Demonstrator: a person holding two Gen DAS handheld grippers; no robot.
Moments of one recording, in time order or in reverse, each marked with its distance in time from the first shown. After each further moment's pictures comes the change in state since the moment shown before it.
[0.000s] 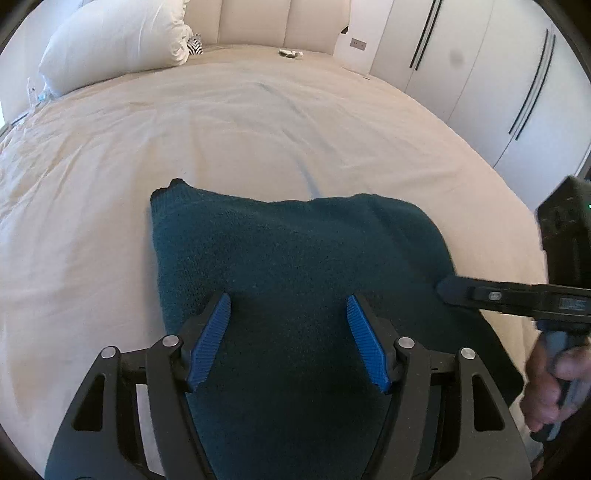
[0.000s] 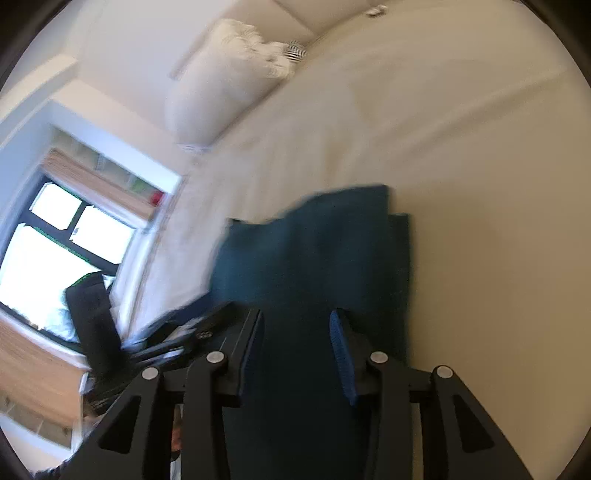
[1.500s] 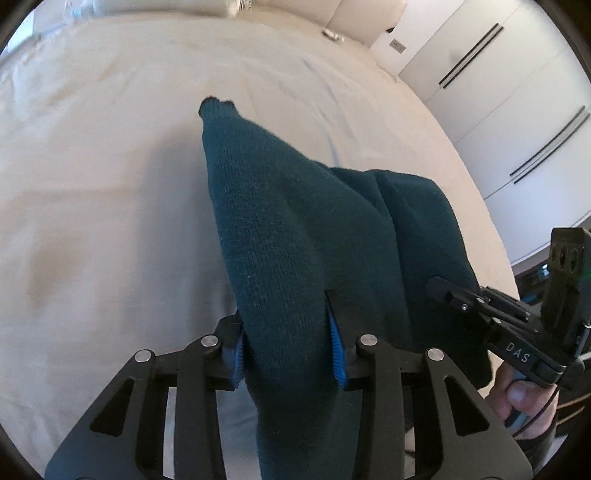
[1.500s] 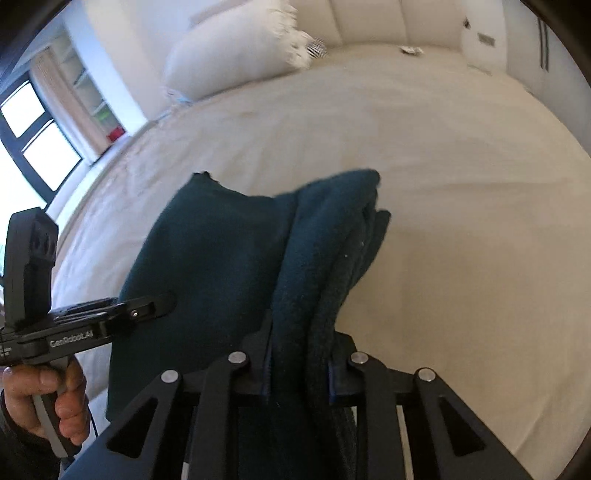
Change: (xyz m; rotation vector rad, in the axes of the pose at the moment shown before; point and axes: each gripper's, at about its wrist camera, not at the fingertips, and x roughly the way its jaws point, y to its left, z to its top) left arm -0.073 0.049 -0.027 -0.260 0.129 -0.100; right arm -0.015 0.129 -0.033 -0.360 0.027 -0.349
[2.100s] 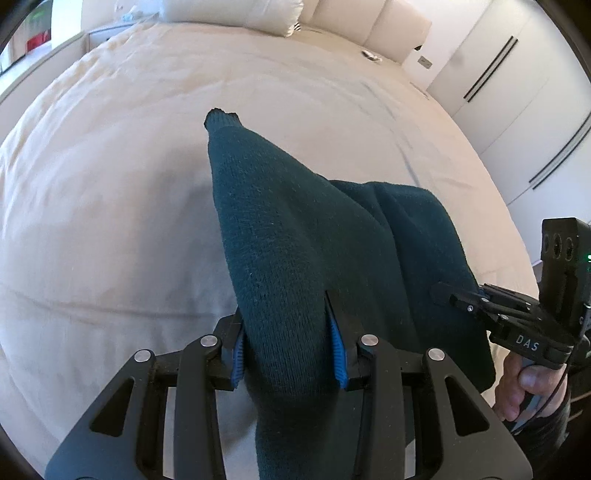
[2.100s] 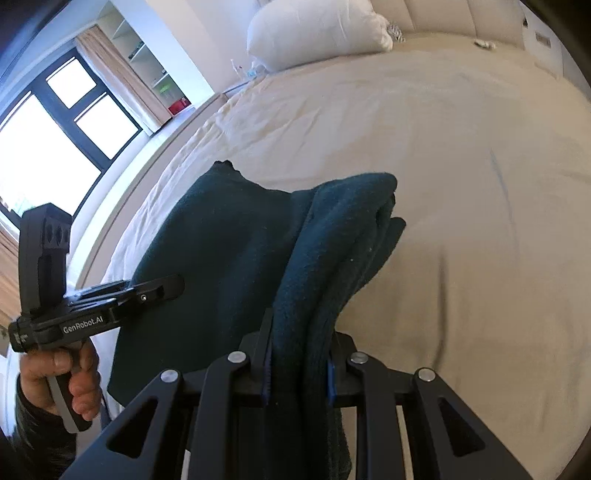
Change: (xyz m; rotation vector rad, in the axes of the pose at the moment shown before) left arm -0.122 0.132 -0.086 -0.045 -0.042 0.106; right arm 0.037 0.143 -0.056 -0.029 0.097 0.215
